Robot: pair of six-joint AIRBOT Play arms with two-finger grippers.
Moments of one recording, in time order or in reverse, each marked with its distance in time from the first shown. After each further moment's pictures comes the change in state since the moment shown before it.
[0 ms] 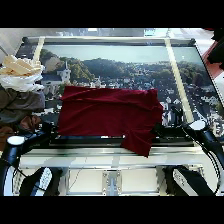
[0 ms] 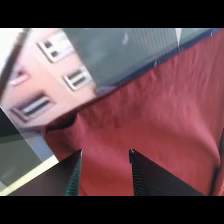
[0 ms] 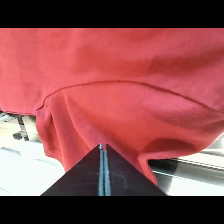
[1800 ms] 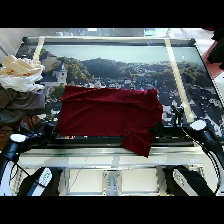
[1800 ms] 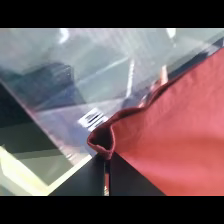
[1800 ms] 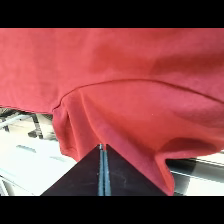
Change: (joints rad) left arm 0.000 -0.100 0.025 0.096 0.020 0.090; right arm 0.000 0.004 0.000 0.053 0.018 0.003
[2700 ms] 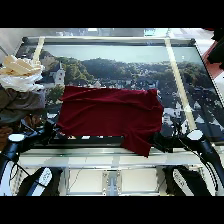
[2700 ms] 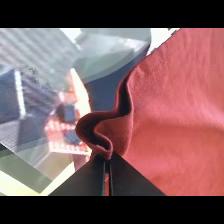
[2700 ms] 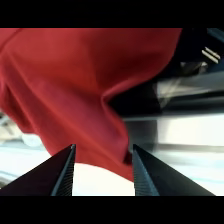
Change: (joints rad) left arm 0.000 -0.002 0.000 -0.153 -0.002 0.182; right arm 0.000 0.116 -0.162 -0.116 0.027 0.244
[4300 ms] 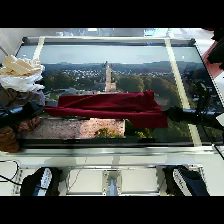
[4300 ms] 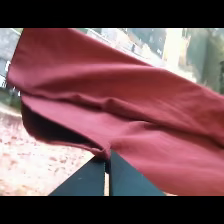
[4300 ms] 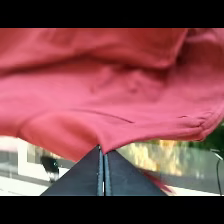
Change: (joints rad) left arm -0.077 0.188 0.513 0.187 -0.379 0.159; right arm 0.000 0.070 0.522 -0.092 0.028 -0.116
